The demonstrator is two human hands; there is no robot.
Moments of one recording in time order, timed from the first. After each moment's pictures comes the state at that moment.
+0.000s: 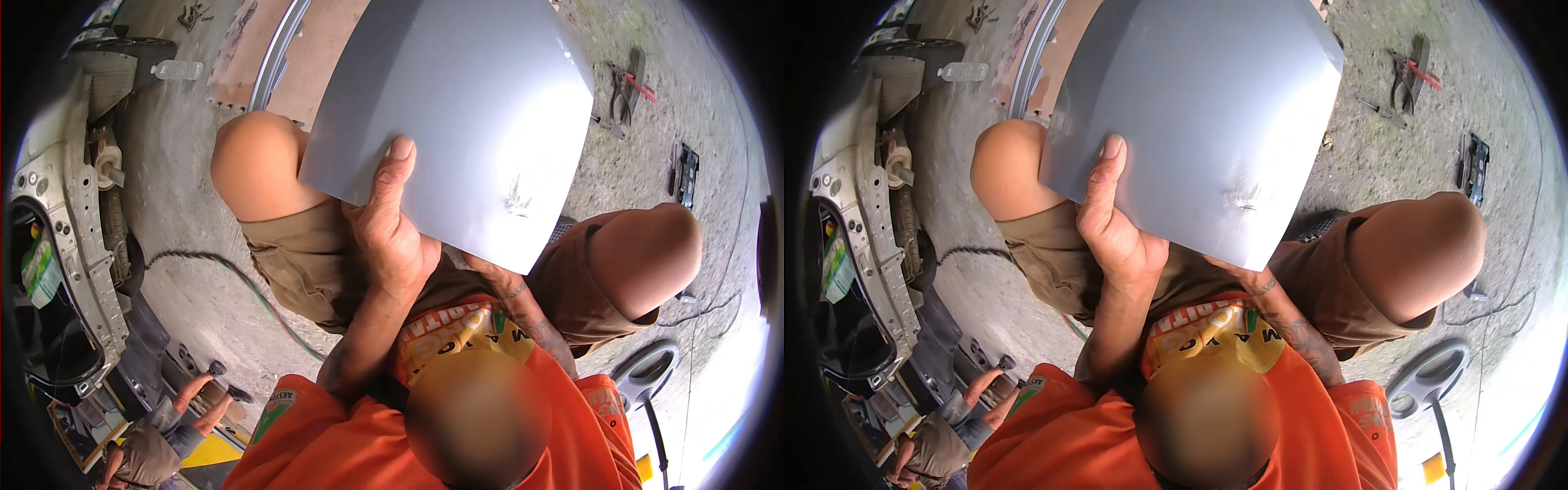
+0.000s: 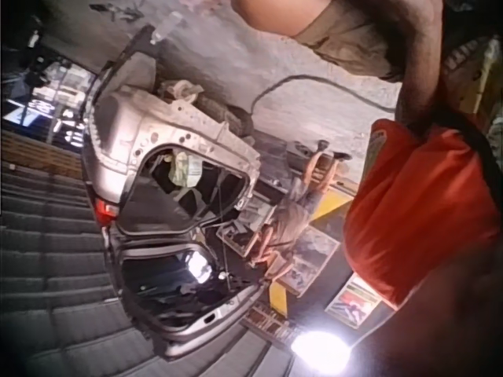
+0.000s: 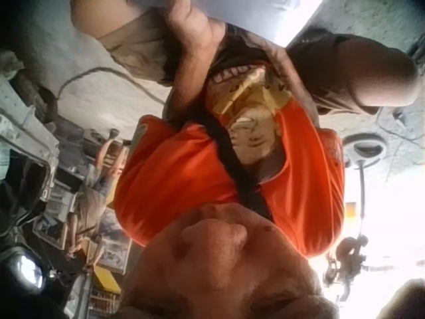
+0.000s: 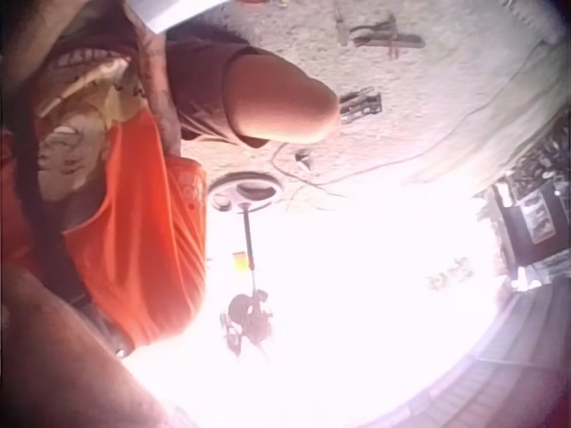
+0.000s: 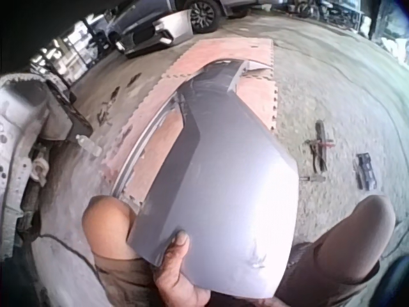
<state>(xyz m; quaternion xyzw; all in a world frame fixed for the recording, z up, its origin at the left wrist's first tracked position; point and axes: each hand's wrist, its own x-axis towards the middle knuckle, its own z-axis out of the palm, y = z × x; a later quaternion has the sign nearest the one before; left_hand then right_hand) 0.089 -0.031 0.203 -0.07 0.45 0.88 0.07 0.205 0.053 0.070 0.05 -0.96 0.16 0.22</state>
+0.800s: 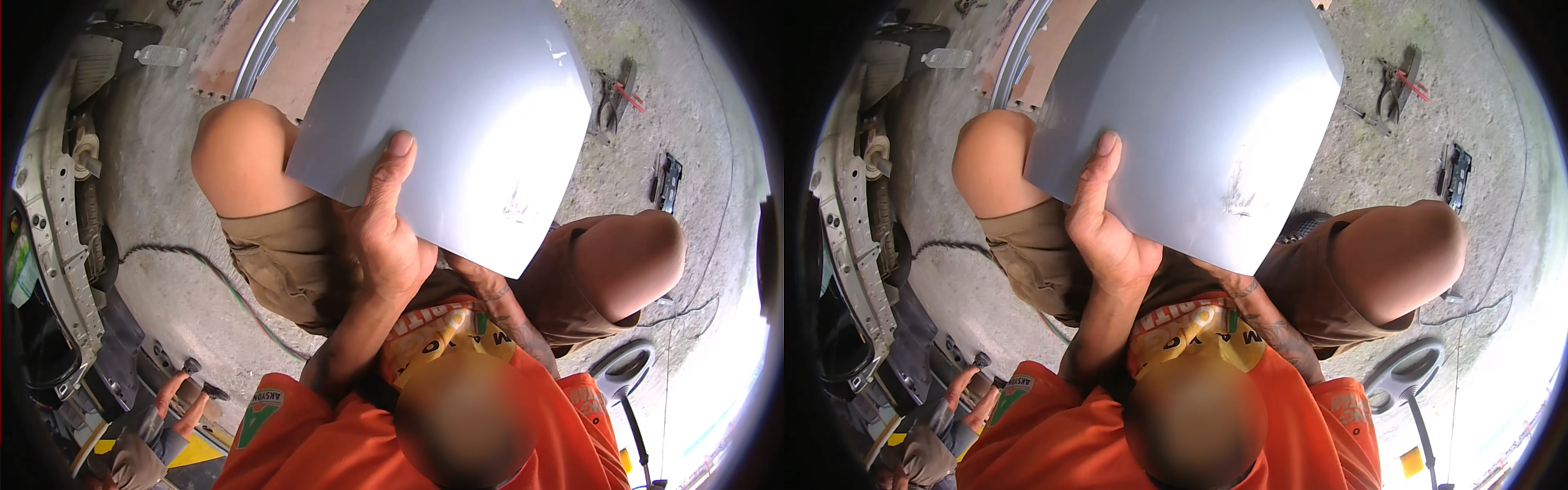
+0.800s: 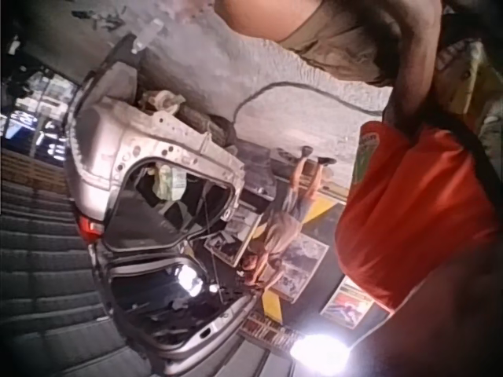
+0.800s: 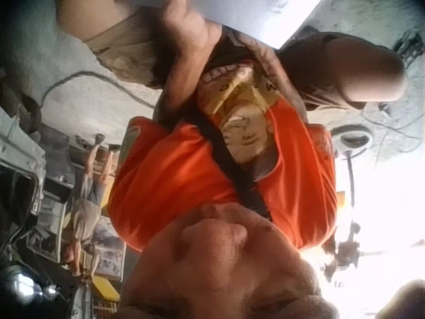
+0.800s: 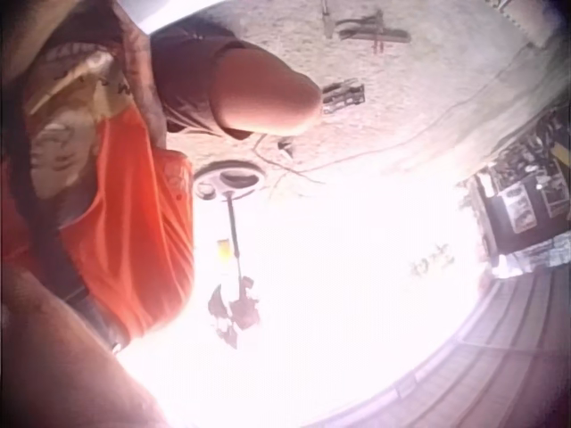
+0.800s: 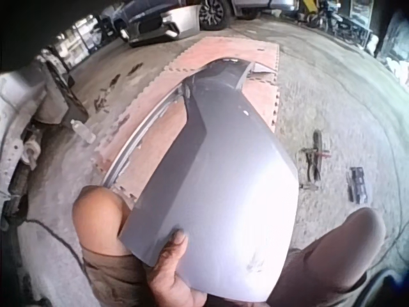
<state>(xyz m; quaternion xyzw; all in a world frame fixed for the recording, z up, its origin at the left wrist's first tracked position) 0.092 -0.027 0.203 -0.09 0.43 0.89 0.08 0.208 0.049 0.057 -0.01 -0.96 0.27 0.11</state>
